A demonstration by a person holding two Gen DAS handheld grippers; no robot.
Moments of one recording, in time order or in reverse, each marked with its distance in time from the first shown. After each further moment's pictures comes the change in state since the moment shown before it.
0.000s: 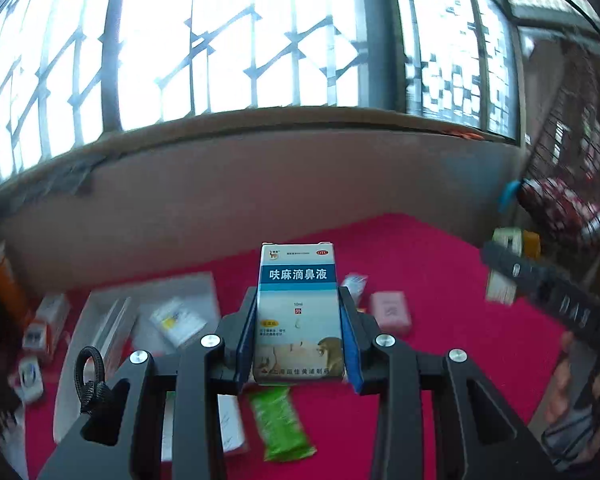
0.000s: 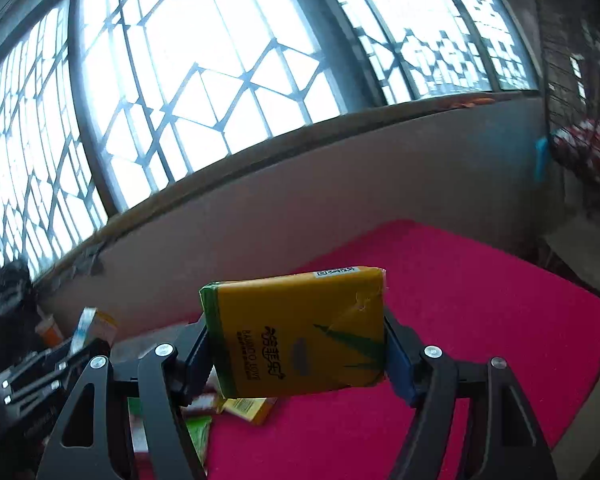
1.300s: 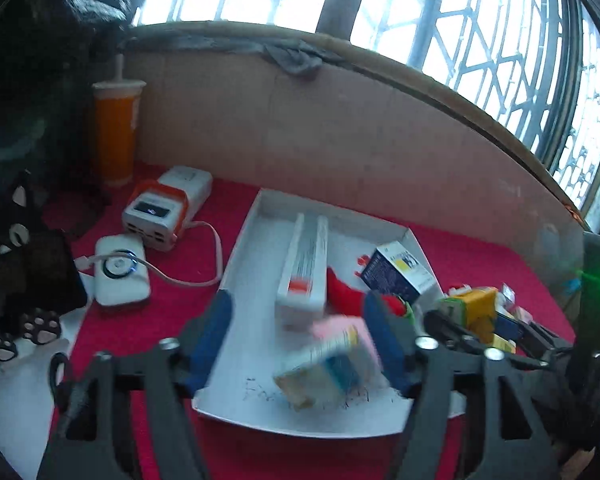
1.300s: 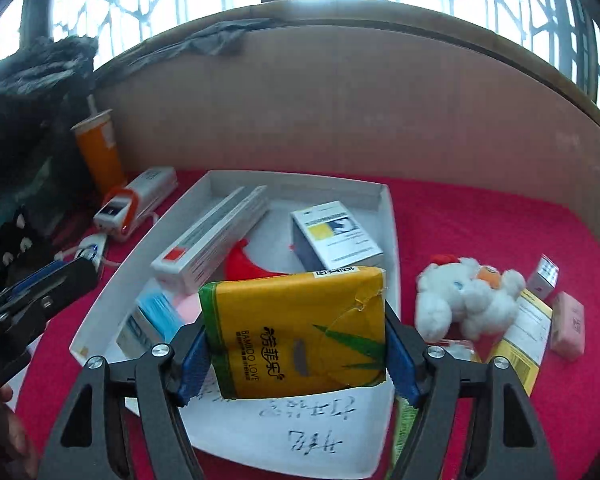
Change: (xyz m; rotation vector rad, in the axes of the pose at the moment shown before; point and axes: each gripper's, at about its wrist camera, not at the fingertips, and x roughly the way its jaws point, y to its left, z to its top) left arm -0.011 0.244 -0.080 -0.413 0.072 0.217; right arm 0.144 0.241 -0.093 -0.368 0.357 0.184
